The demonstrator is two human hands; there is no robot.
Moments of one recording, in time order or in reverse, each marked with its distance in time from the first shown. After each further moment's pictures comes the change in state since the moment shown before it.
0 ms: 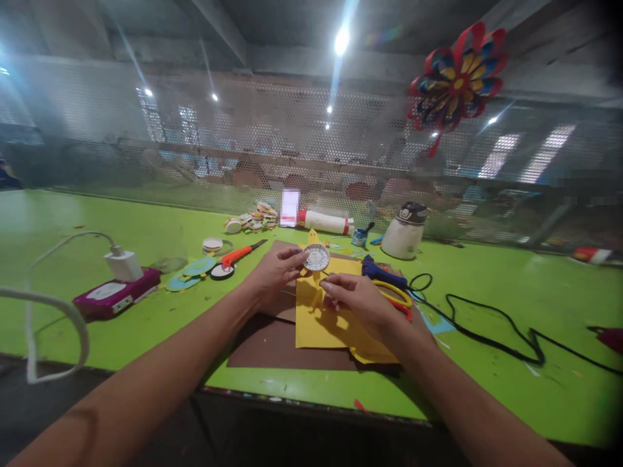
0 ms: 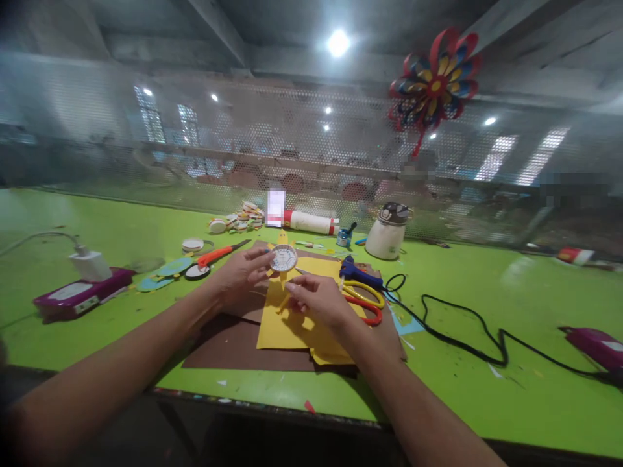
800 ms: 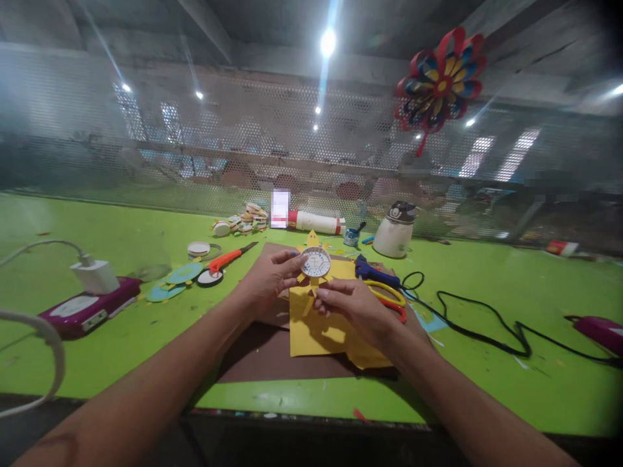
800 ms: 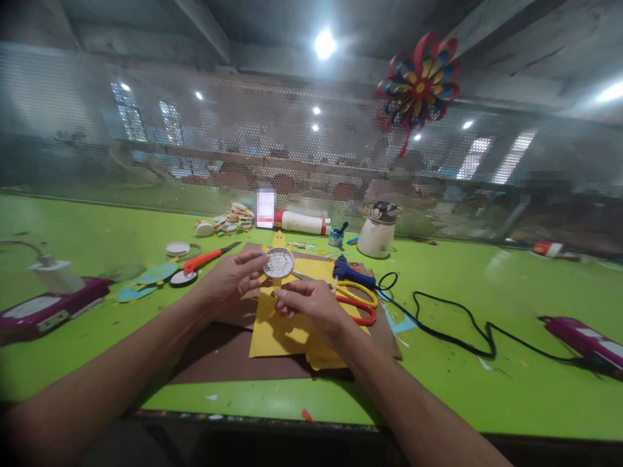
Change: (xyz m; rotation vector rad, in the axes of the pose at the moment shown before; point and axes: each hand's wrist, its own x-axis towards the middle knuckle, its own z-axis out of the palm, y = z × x) left_hand -0.011 0.007 0.010 -0.019 -0.032 -0.003; right_hand -0.007 -0.006 0.004 0.195 -0.023 0.006
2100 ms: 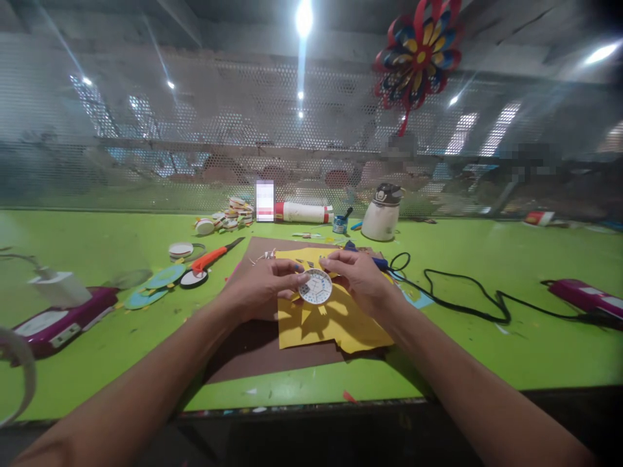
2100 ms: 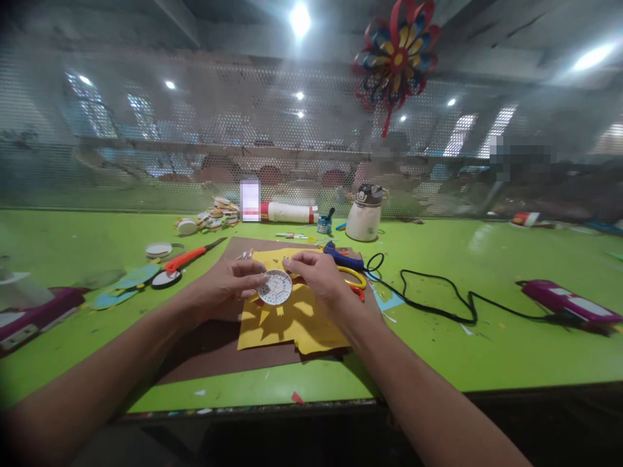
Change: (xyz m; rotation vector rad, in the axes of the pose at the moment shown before) left_hand -0.004 -0.011 -0.004 0.310 -0.254 -0.180; right_hand 0.008 -0.011 -0.017 0.083 0.257 -0.057
